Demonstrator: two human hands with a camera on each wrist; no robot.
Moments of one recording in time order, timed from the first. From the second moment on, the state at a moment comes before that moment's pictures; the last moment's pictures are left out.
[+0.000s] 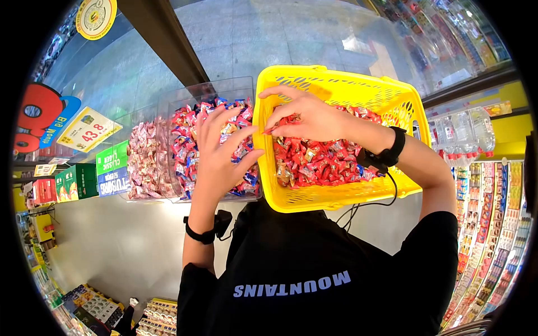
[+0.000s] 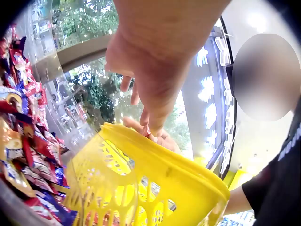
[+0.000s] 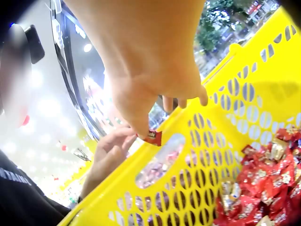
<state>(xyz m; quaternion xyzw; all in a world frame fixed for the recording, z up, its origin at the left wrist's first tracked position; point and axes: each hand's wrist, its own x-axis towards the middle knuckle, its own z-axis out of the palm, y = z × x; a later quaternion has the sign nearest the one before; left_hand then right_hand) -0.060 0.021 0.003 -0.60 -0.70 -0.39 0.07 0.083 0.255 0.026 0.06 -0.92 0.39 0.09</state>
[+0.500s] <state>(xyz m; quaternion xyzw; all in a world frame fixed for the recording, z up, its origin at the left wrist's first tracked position) -0.122 0.022 0.005 -0.57 -0.75 -0.30 0.14 0.085 0.285 -0.030 -0.01 -0.97 0.26 0.00</state>
